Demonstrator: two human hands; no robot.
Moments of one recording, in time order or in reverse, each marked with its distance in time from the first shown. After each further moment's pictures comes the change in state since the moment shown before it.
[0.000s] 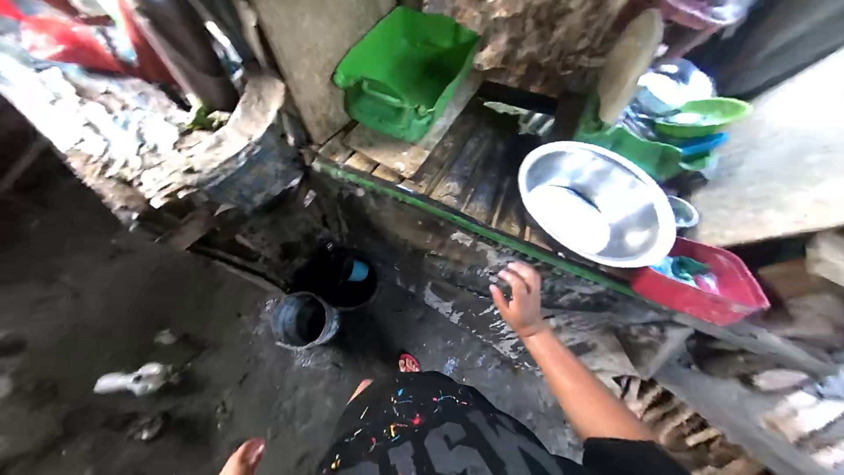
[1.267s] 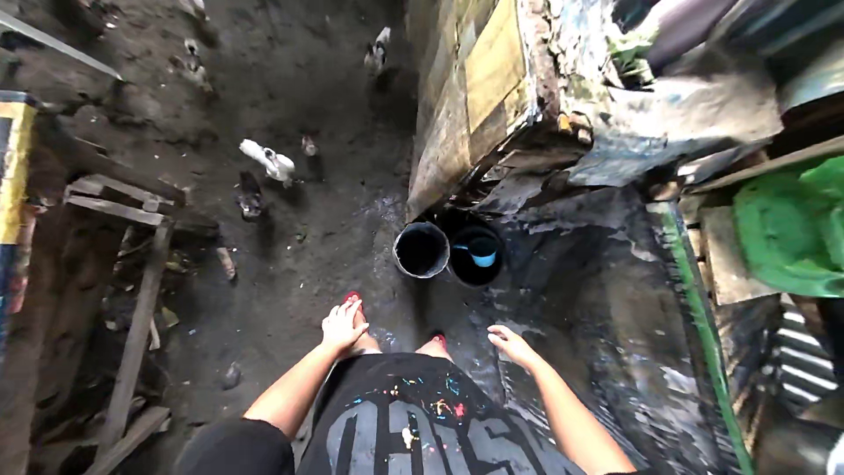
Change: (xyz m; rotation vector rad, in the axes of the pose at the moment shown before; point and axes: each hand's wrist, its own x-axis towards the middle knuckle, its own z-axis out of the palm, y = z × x) left_hand 0.119 -0.163 -0.063 -0.190 0.009 -0.092; right_hand -0.007 -0.332 0.289 0.172 -1.671 0.662
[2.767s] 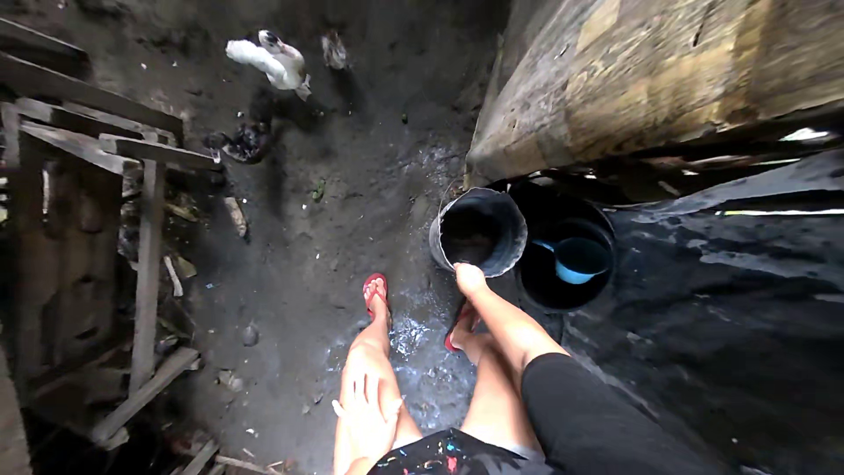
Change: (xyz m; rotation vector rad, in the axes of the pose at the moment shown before) left_hand 0.034 0.023 0.173 0.121 0.467 -0.403; right_hand 0.413 -0.132 0.175 -0.964 -0.175 -0.172
